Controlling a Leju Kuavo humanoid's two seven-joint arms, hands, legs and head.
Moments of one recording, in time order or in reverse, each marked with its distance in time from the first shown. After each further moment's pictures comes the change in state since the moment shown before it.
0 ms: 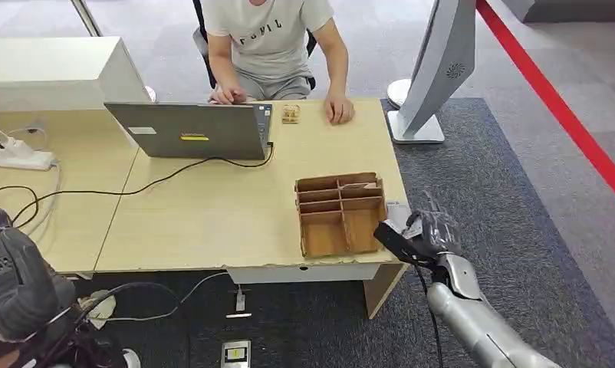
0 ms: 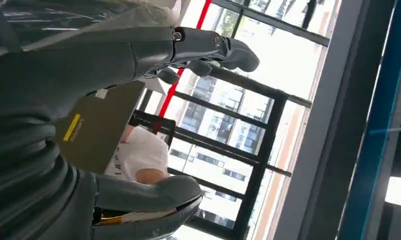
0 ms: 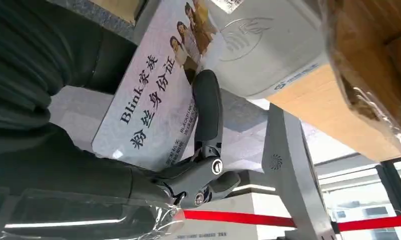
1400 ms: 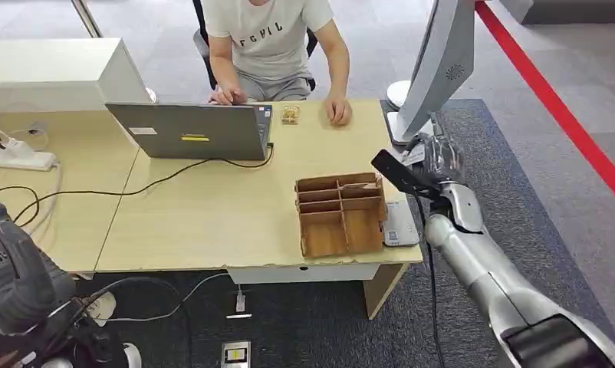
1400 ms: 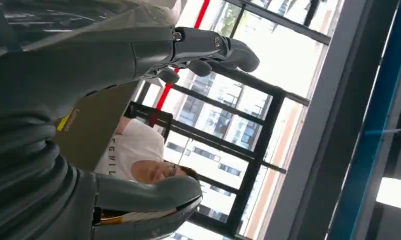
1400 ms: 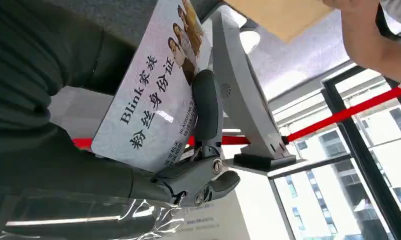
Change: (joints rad) left arm -0.034 -0.006 -0.003 0.005 0.037 -0.049 0.000; right arm -0.299 0.023 -0.004 -0.049 0.030 0.030 -0.004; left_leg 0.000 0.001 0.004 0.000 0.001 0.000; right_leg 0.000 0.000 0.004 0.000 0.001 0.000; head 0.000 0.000
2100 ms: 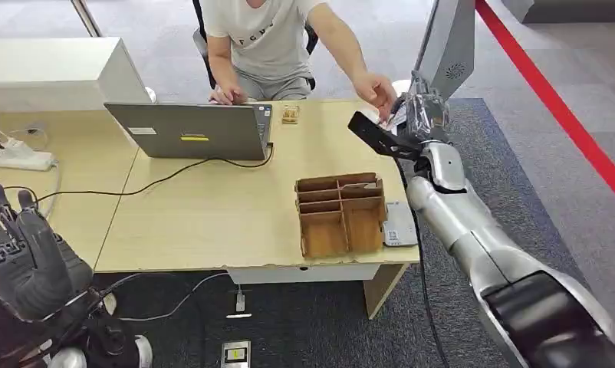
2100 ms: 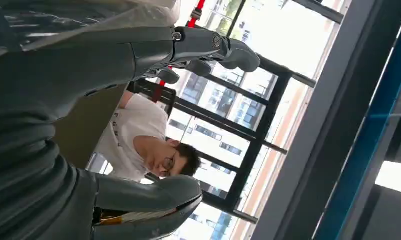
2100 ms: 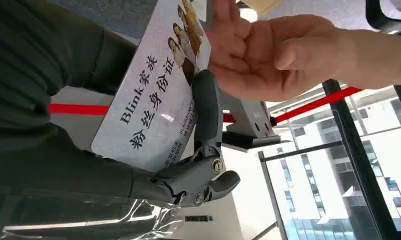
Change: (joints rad) left arm -0.027 -0.053 0.003 0.046 0.018 -0.102 0.000; right arm -0.187 0.126 0.036 0.168 0.123 0.034 0.082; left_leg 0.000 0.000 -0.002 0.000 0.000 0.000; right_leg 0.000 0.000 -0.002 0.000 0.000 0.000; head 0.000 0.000
